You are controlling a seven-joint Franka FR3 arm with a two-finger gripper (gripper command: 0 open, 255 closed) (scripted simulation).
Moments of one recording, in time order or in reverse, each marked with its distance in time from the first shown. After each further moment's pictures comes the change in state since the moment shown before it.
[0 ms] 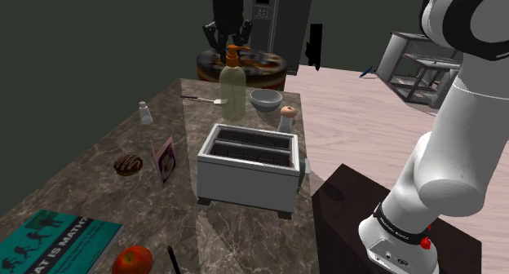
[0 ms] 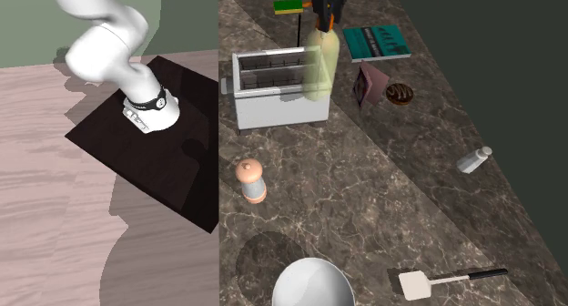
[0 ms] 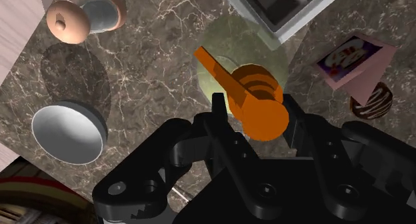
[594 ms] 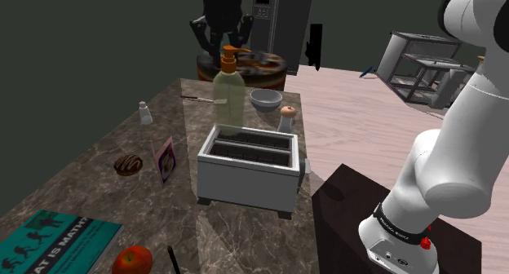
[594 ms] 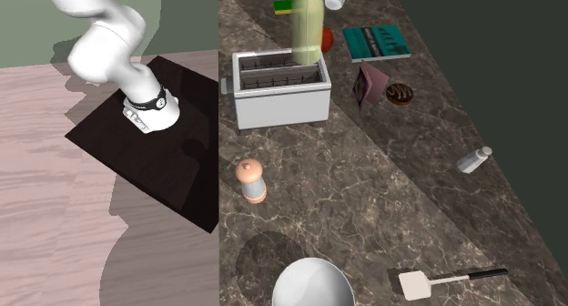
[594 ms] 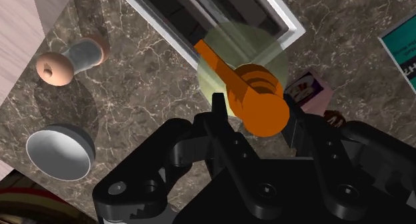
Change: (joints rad) arm 0.094 -0.105 0.085 -0.063 0.021 -0.059 0.177
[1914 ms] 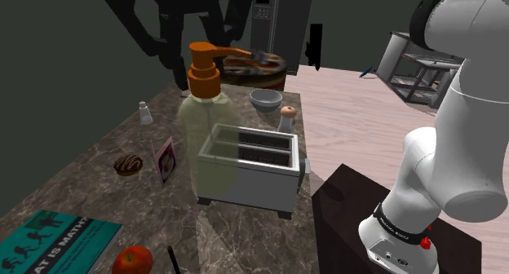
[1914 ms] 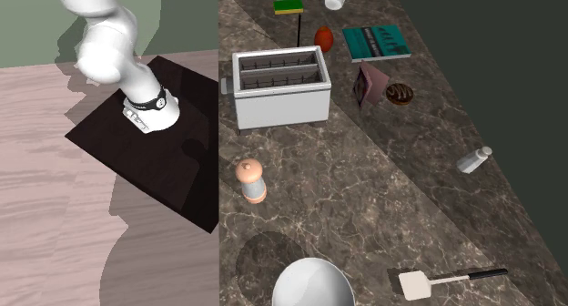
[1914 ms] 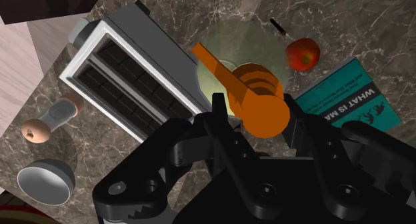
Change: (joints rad) arm 0.292 0.140 0.242 0.329 -0.063 -0.256 0.484
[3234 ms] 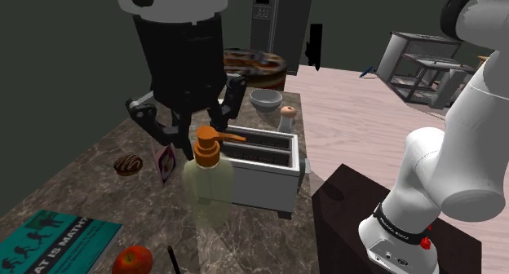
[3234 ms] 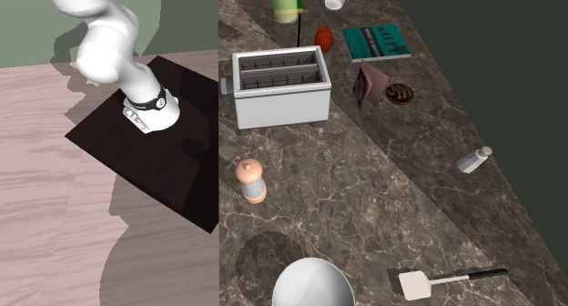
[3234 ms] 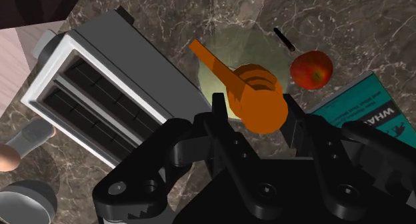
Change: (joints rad) arm -0.048 -0.144 -0.022 -0.440 0.082 0.316 -0.009
